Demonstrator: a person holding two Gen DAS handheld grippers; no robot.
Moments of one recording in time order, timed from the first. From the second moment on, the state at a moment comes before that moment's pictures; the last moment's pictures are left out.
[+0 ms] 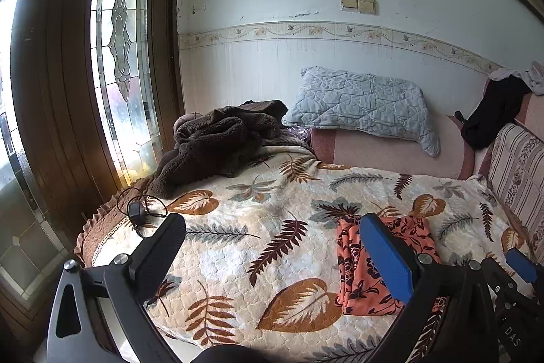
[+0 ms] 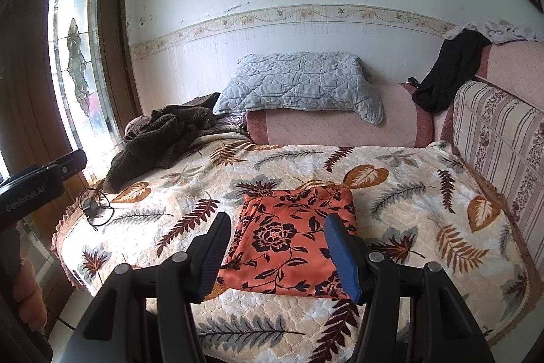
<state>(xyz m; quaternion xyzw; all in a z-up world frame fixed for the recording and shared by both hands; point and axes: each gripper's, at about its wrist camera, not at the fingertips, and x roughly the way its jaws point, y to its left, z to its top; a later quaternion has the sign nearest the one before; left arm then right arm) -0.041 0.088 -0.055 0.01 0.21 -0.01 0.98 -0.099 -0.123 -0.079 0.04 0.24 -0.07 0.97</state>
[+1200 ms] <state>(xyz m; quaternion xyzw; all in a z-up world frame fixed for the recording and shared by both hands) 0.044 0.066 -0.081 0.02 0.26 0.00 0.97 -0.005 -0.150 -0.109 0.06 0.28 -0.06 0.96</state>
